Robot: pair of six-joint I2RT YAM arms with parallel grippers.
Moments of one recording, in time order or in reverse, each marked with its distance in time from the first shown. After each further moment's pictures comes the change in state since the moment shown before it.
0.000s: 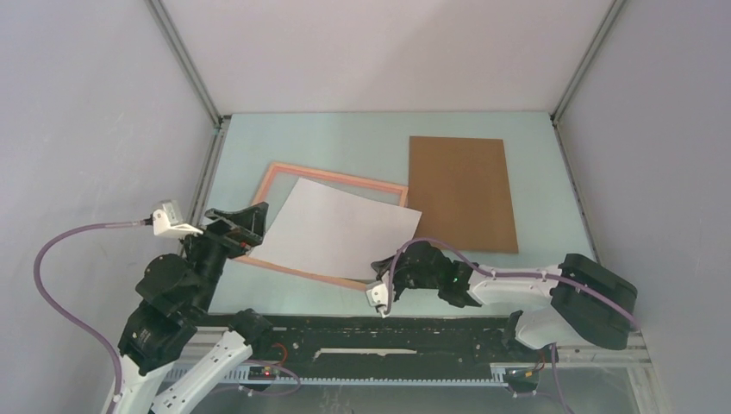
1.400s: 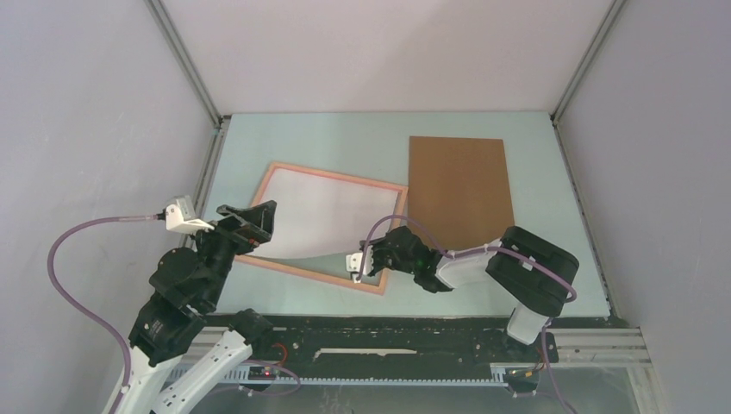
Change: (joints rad) left arm 0.000 0.024 -0.057 0.059 0.010 0.012; right arm -0.069 0.330 0.124 0.303 0.103 0.180
